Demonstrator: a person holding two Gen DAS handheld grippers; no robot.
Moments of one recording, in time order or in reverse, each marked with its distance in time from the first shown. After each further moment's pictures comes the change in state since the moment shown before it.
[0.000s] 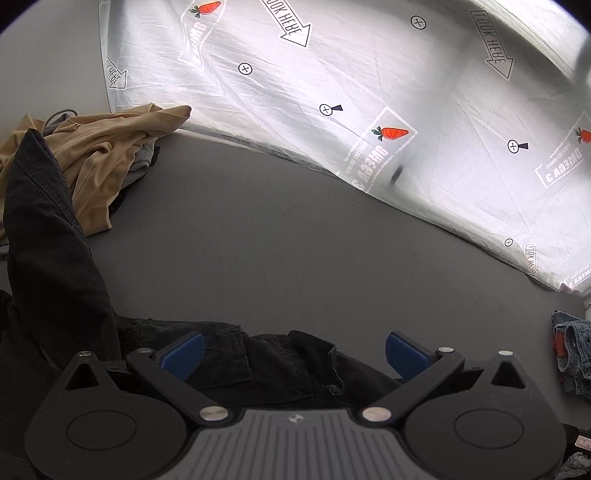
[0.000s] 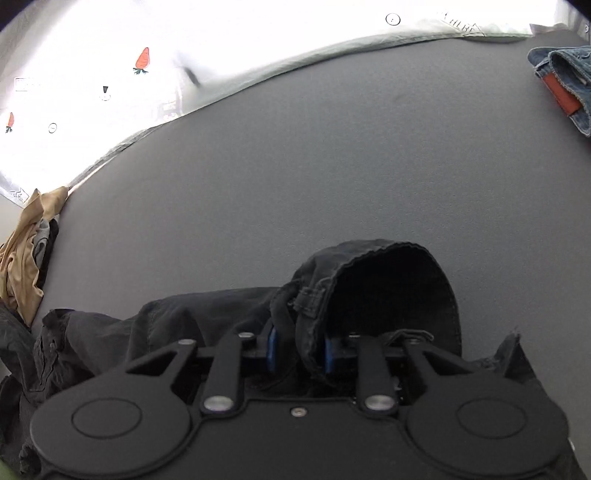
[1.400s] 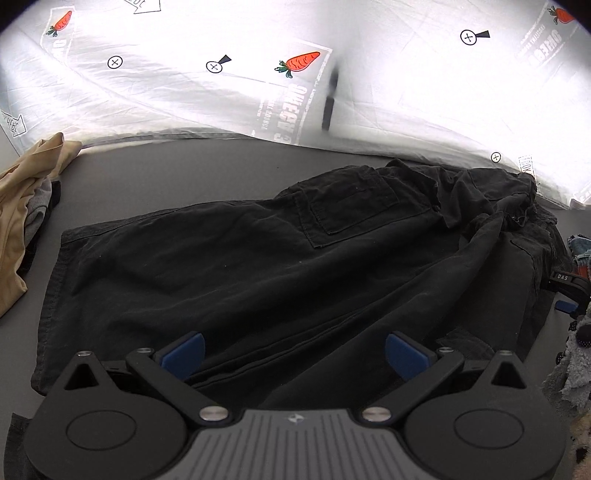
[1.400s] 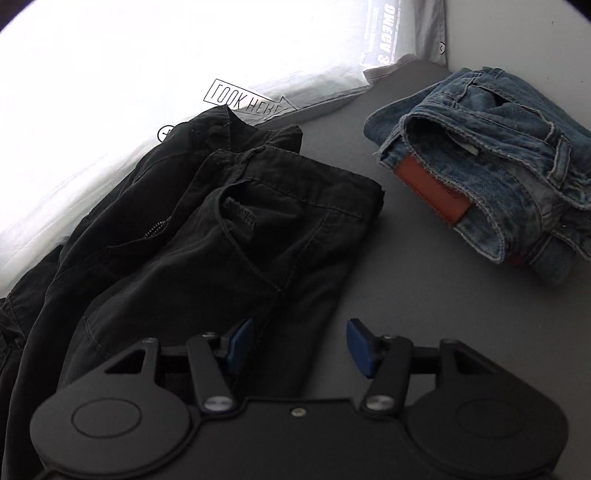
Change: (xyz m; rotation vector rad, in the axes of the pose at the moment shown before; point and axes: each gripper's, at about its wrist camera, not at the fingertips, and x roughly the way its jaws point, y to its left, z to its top) left arm 0.107 -0.124 0.026 0.259 0.134 0.040; right arm 0.102 -0.153 0.160 0.256 -0.247 -0.428
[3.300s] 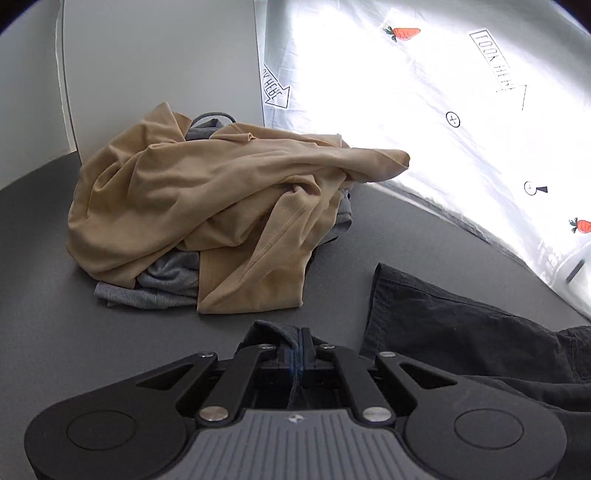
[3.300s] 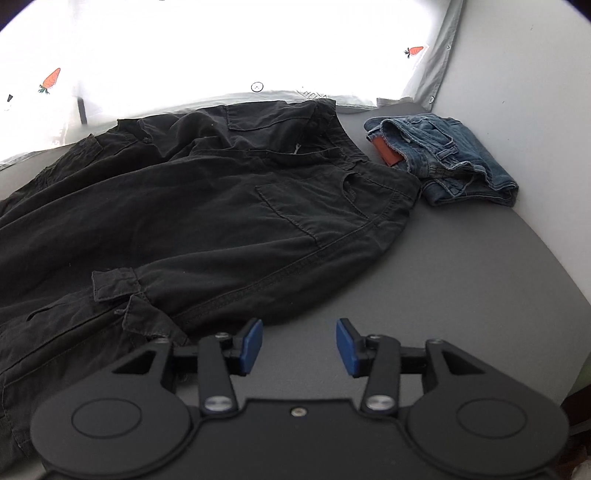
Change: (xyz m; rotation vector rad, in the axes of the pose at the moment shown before) left arm -0.003 0.327 -0.049 -0.435 -0.209 0.315; right arm -0.224 0.032 -0.183 -0.299 -0.005 -0.159
